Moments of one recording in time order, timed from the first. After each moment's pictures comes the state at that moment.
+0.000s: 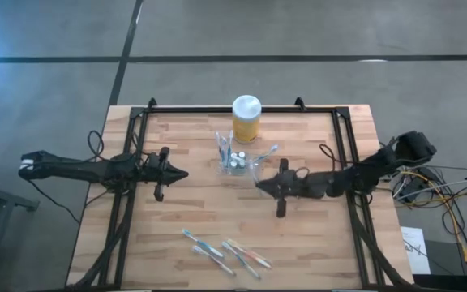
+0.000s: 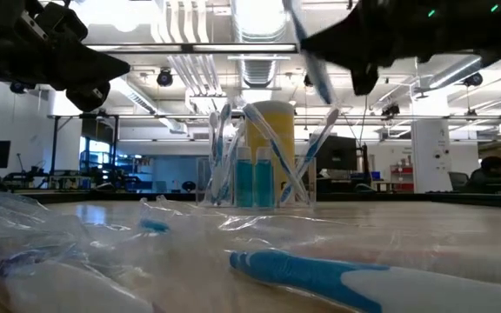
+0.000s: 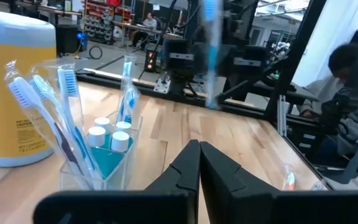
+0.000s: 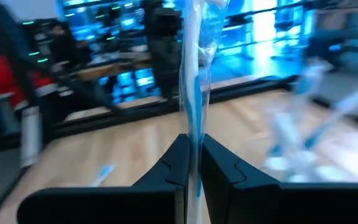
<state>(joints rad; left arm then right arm) -0.04 0.41 0.09 0.33 -0.05 -0.23 0.27 1.41 0.47 0.89 0.41 0.22</state>
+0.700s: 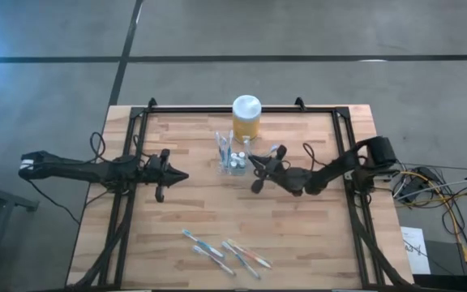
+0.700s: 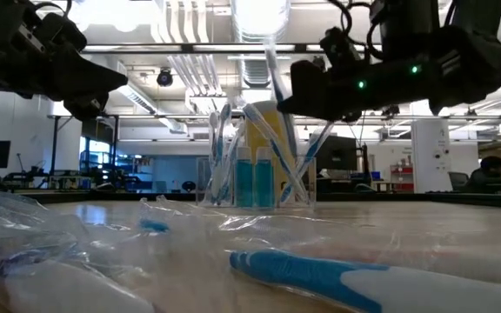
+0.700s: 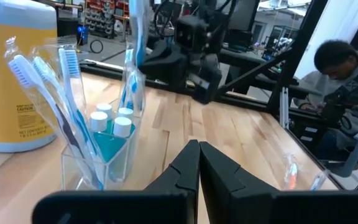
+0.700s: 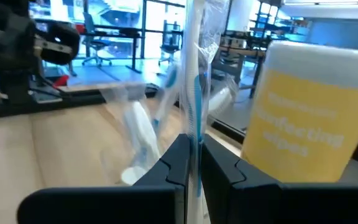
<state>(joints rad) -0.04 0.41 0.05 0.35 -0.04 -0.24 0.12 1.80 0.56 1.23 0.76 -0.06</state>
